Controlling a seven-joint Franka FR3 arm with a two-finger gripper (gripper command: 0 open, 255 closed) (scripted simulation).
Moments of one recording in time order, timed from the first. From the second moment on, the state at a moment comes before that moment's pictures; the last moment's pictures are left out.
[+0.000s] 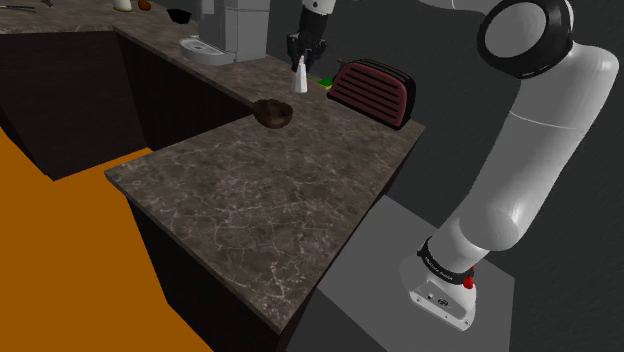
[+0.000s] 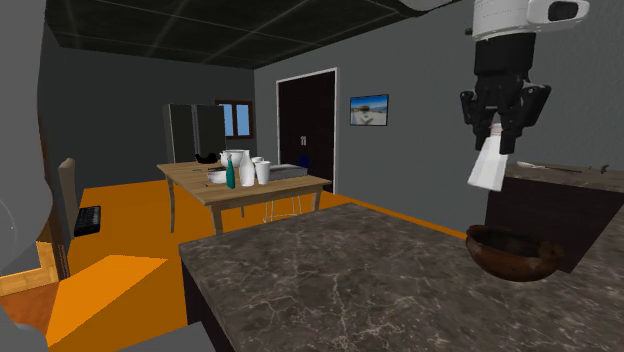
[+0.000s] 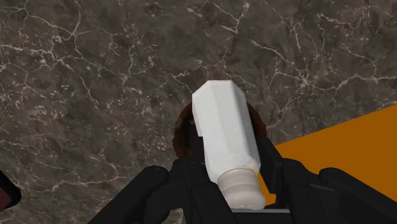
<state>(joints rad) -0.10 0.23 -0.04 -1.52 0.04 1.84 0.16</state>
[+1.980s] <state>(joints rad) -0.08 0.61 -0.02 -1.17 0.04 1.87 0.19</state>
